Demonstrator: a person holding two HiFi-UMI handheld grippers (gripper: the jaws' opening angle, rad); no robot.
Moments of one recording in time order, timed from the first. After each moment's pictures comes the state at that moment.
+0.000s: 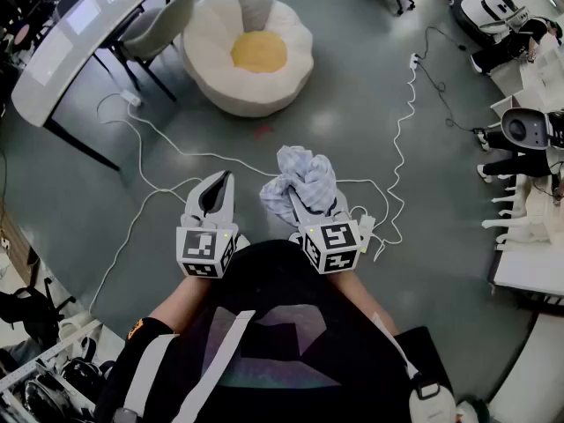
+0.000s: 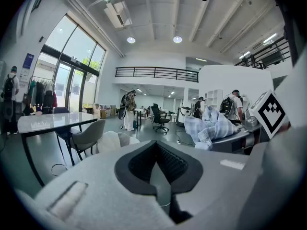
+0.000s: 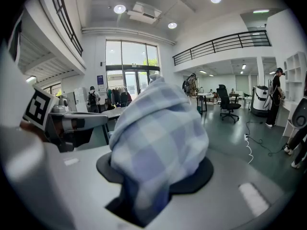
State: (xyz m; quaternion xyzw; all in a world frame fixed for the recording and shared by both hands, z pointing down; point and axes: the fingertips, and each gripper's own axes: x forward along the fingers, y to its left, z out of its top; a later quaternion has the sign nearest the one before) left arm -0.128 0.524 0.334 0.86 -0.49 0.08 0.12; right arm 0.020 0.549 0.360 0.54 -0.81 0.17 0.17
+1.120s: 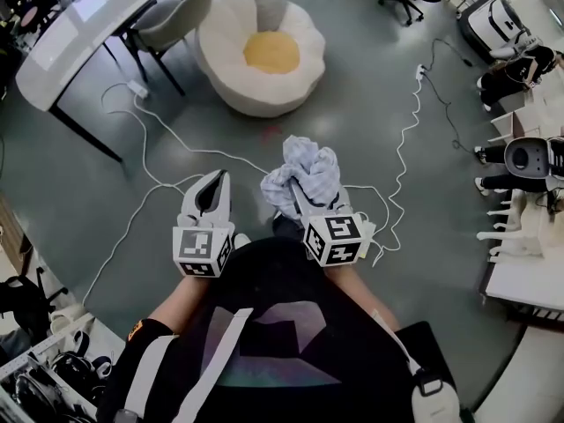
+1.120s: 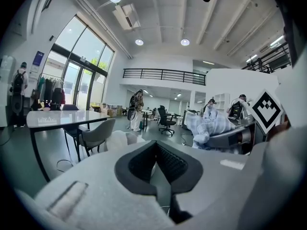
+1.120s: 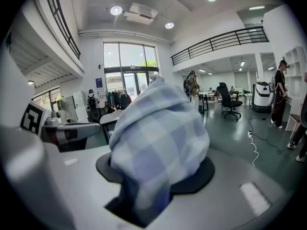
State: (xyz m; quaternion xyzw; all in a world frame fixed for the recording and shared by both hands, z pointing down) left arm -0.195 0.523 0.339 0.84 -0.52 0.06 0.13; right arm -0.030 0.526 0.356 0.54 -0.81 0.18 0.15
